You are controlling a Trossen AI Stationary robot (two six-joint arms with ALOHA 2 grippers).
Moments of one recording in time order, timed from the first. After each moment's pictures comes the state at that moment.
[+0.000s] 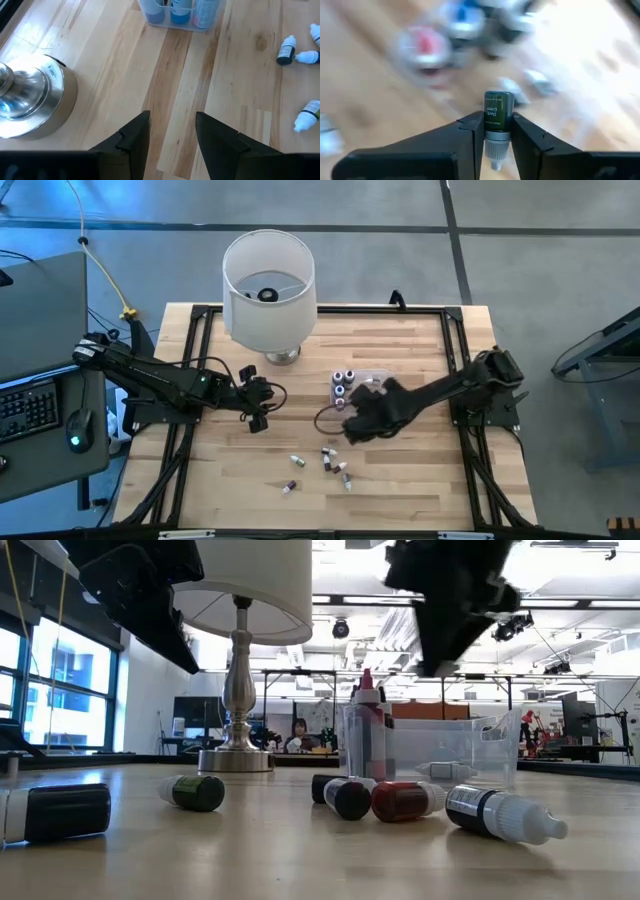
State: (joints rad) left arm -0.28 1.12 0.75 -0.51 -0.41 -0.38; right arm 0.31 1.79 1.41 -1.13 0.54 1.07
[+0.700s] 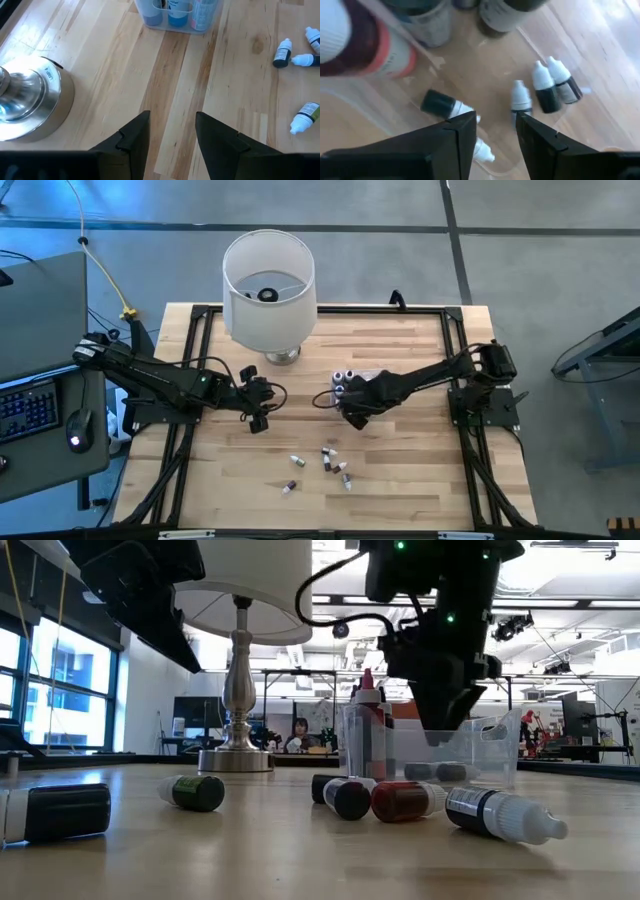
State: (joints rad) left arm -0.27 1.12 0.75 -0.50 -0.41 -0.38; right arm 0.13 1.79 1.20 -0.89 0.33 0.83
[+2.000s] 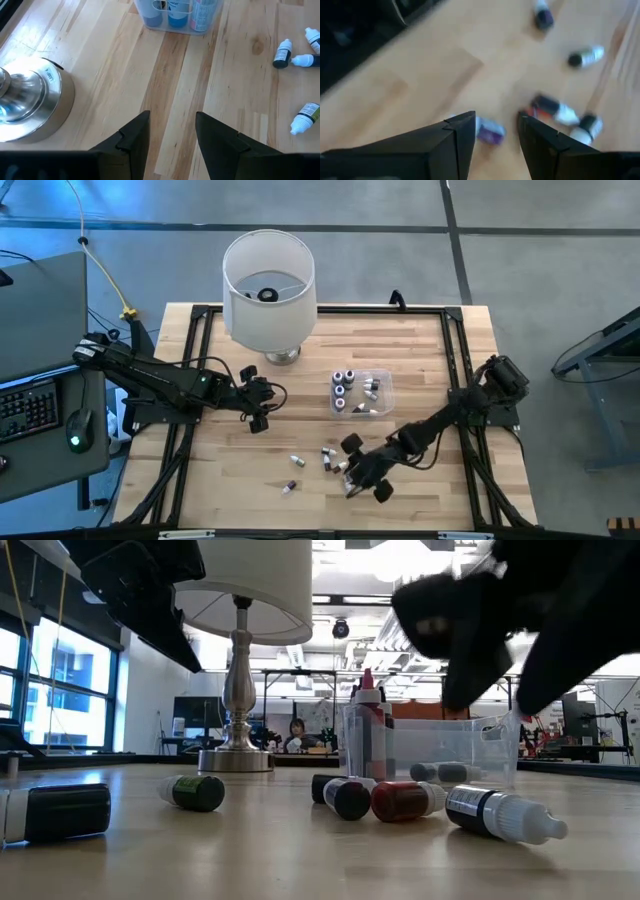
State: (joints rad) left arm -0.28 1.12 0.75 -0.50 -0.41 -0.37; right arm 0.54 1.79 0.96 0.06 0.05 -0.14
